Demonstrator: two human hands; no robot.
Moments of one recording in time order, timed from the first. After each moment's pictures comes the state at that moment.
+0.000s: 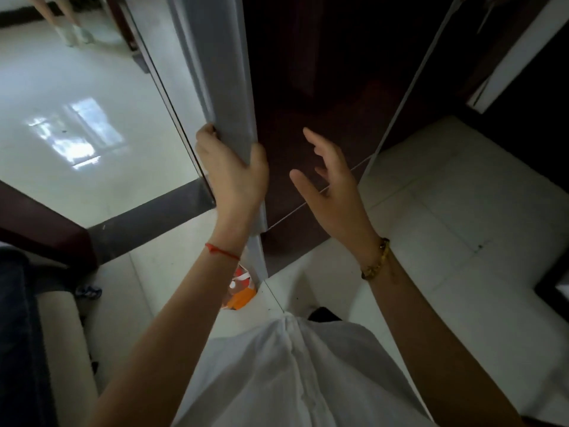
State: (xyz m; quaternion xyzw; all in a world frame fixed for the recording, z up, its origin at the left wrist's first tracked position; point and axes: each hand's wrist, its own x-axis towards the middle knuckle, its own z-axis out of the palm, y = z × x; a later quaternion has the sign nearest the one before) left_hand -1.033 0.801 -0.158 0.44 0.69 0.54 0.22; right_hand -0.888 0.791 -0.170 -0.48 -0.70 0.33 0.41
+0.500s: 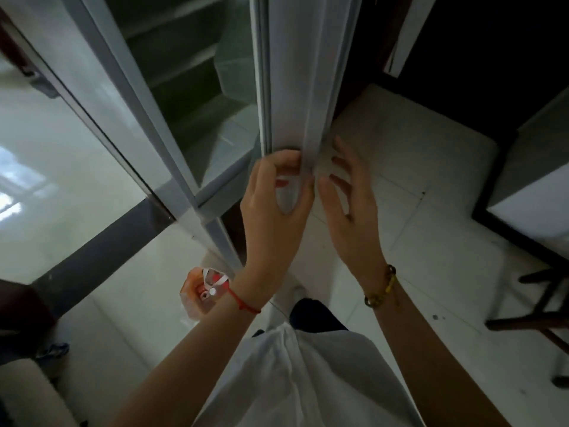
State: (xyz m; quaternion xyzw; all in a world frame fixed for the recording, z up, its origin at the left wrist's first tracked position) left_hand -0.956 0.707 -0.176 0.65 0.45 0.56 0.24; right_hand -0.847 0.689 -0.180 -0.55 -0.56 0.23 0.58
